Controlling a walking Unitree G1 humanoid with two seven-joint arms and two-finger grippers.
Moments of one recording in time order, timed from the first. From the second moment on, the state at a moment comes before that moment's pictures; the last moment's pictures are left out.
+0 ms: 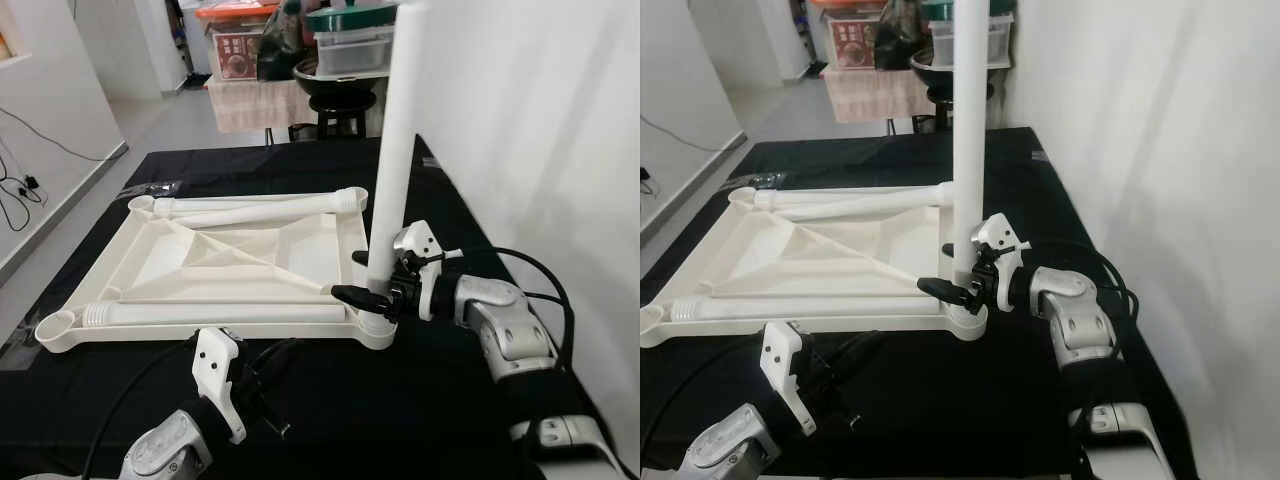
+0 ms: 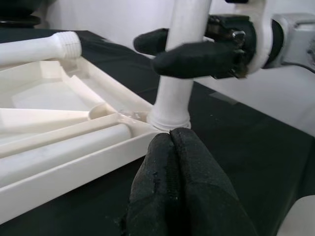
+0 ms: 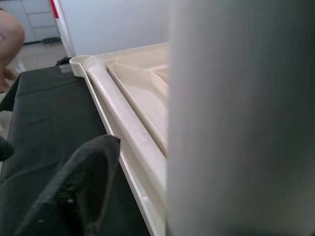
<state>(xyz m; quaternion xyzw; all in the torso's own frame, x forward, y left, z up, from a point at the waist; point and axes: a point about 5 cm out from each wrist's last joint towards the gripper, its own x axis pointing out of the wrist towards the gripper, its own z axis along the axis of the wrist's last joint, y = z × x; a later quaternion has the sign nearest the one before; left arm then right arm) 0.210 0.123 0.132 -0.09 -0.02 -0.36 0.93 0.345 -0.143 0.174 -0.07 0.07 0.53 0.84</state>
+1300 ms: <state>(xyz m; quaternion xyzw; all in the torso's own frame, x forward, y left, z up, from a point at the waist) 0.223 0.127 0.131 -0.11 -0.01 -0.36 0.93 0.330 -0.112 0.167 -0.04 0.06 0.45 0.89</state>
